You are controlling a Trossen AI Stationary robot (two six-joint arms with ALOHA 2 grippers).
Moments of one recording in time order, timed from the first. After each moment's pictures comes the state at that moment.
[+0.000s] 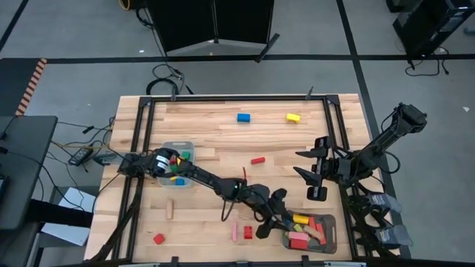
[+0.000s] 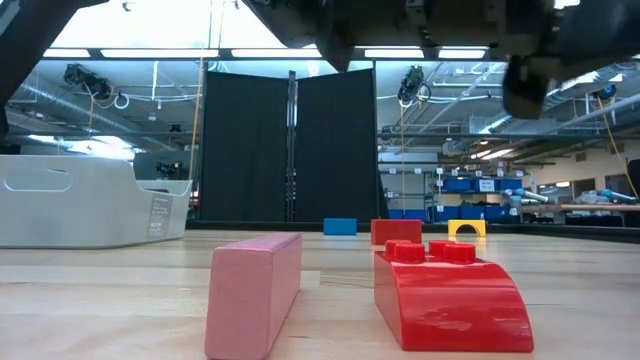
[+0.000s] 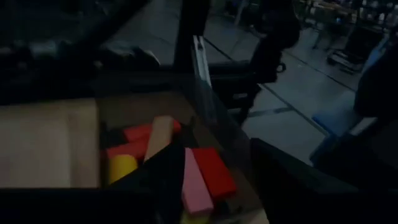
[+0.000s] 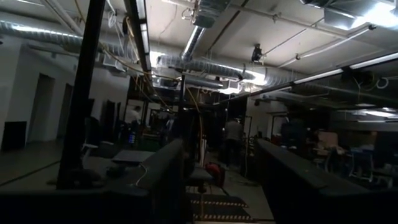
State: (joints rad) left arm -0.29 2.33 1.70 0.41 0.25 -0.15; right arm 0.66 1.01 0.55 1.04 0.72 -0.53
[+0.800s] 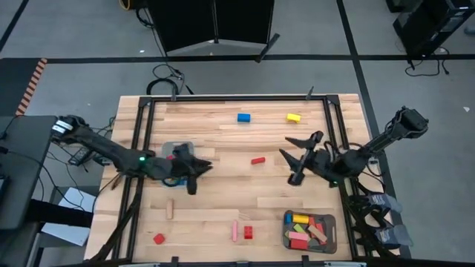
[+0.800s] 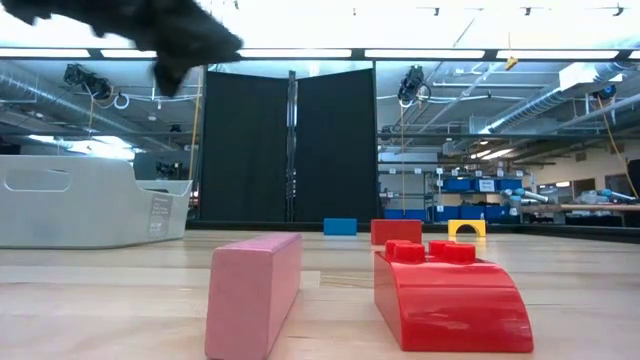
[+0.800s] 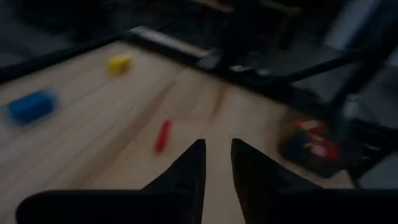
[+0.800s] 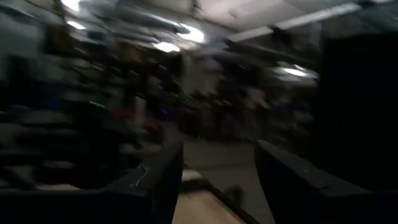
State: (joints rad) left arm -0.37 1.05 0.53 0.24 -0.56 -0.48; right arm 0.53 1.10 0.55 1.01 0.95 -0.47
